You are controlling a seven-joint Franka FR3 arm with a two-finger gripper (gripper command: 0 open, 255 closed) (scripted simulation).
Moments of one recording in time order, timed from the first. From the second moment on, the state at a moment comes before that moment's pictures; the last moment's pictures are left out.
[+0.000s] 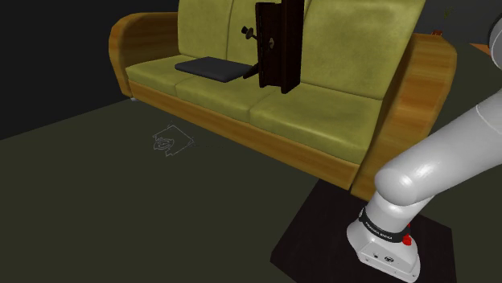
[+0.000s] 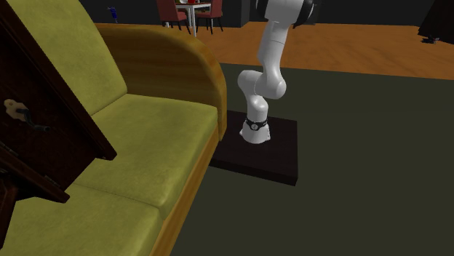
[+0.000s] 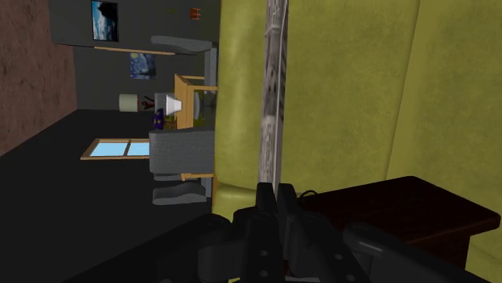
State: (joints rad) arm -0.40 -0.36 0.49 -1.52 -1.16 1.42 -0.33
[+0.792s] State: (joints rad) arm -0.44 -0.30 0.39 -1.42 -1.17 1.53 -0.44
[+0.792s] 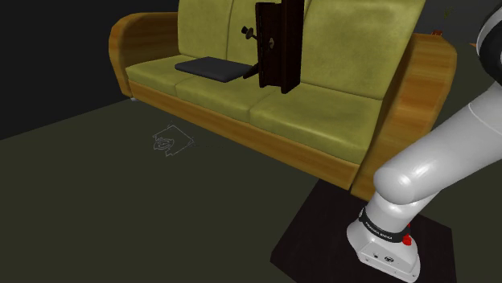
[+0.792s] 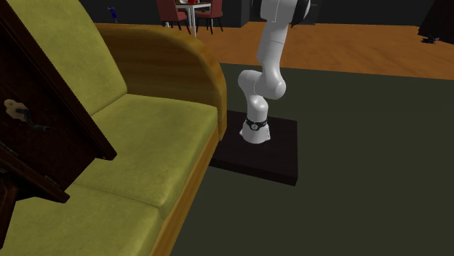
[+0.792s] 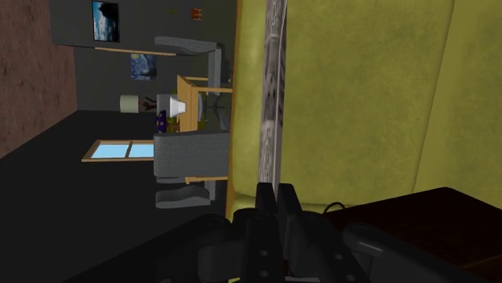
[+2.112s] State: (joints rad) arm -0.55 -0.19 0.05 -1.41 -1.08 1.98 -0.52
